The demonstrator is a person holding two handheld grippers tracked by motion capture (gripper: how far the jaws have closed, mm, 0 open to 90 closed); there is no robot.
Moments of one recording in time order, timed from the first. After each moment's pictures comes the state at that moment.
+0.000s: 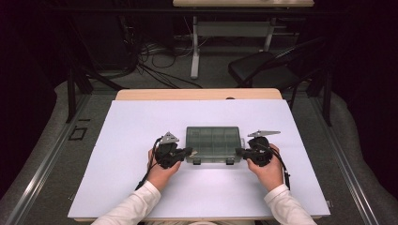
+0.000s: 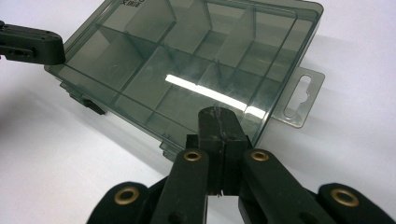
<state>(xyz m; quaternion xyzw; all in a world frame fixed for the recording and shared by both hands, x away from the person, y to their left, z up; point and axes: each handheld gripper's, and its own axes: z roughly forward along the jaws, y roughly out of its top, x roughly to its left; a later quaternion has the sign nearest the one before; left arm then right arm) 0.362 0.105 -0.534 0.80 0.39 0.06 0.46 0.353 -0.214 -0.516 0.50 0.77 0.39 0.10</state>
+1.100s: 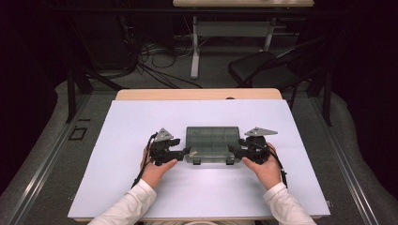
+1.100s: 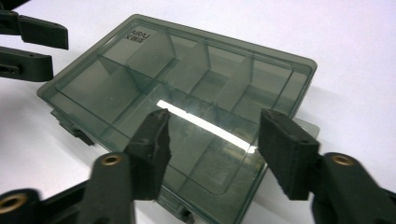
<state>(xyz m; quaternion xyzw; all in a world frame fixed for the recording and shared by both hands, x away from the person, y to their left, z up) 0.375 0.123 -0.534 0.80 0.37 0.11 0.46 0.361 -0.205 -0.518 0.46 0.76 0.43 0.16</state>
